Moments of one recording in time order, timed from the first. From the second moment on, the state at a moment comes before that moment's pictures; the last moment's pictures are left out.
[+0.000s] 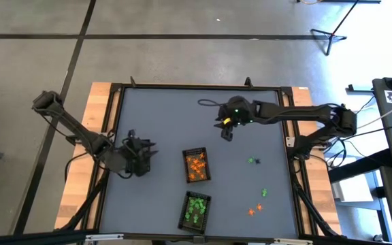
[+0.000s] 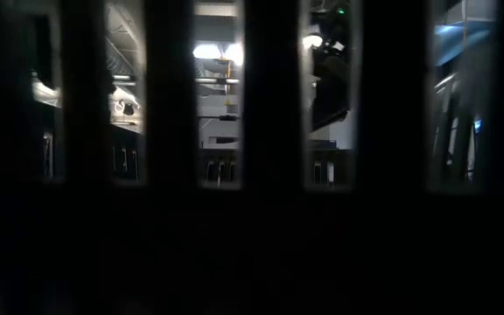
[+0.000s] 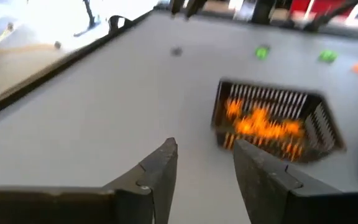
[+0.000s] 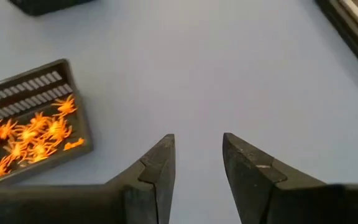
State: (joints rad) left arm -0.61 0.87 0.43 -0.24 -0.91 -0.61; right arm -0.27 1.45 0.93 -0.23 -0.10 -0.02
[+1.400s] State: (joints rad) left arm -0.41 0.91 0.27 0.33 -0.75 -0.32; right arm -0.39 1.30 0.60 0.02 -0.14 0.08
